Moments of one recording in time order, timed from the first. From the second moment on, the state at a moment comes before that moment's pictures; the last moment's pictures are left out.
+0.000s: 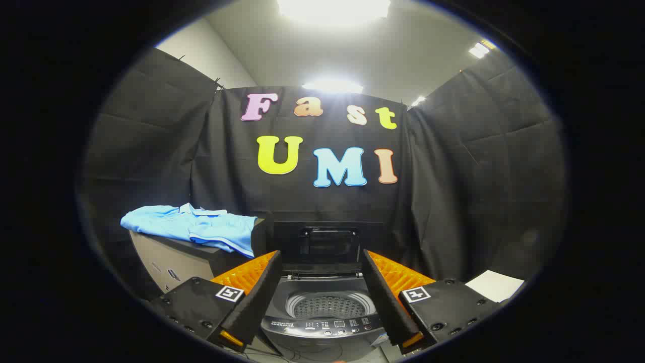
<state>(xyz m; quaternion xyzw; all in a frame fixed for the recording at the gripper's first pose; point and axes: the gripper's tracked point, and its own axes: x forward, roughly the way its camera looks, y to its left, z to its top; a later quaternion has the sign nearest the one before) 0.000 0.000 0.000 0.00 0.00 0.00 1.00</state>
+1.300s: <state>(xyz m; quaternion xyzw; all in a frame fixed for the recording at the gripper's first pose) 0.023 0.038 0.034 0.02 -0.01 0.05 1.00</state>
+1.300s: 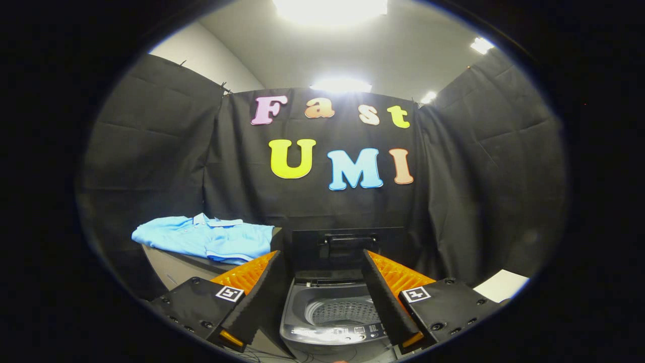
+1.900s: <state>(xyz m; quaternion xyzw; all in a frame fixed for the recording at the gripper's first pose) 0.070 0.122 0.079 0.03 0.01 0.15 0.99</state>
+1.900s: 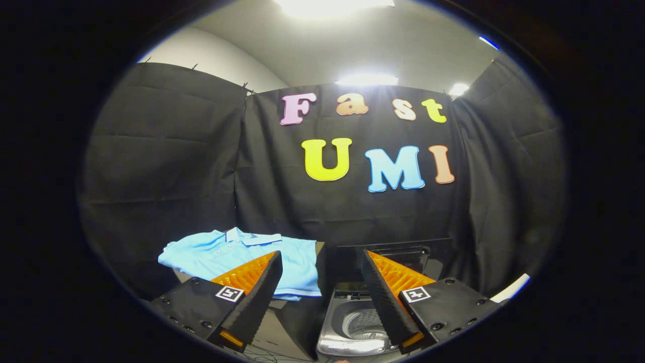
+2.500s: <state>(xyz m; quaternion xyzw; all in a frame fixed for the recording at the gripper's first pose) 0.110 0.229 0.094 0.01 0.05 0.26 0.96</state>
